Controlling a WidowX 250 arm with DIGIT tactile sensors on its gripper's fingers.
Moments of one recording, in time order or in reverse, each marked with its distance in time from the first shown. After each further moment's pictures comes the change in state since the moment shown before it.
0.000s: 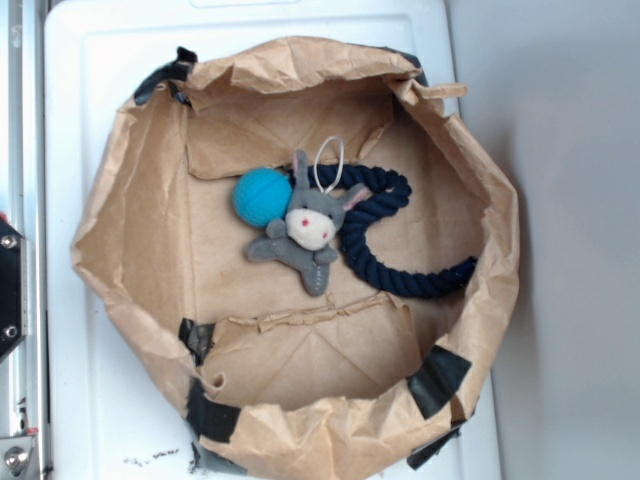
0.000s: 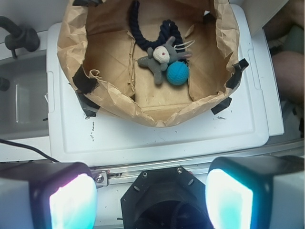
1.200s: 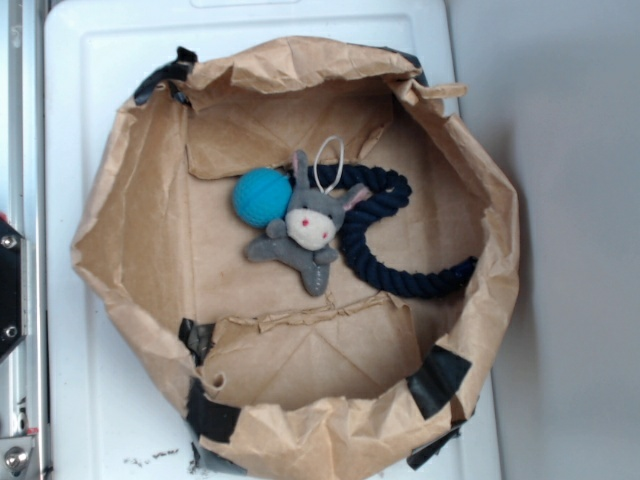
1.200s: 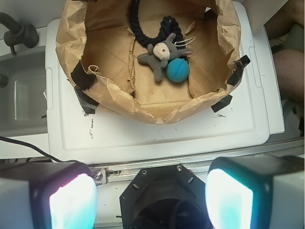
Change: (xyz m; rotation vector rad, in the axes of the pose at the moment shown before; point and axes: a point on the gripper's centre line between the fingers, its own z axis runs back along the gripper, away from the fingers) arm -0.001 0.000 -0.003 0.001 0.012 0.005
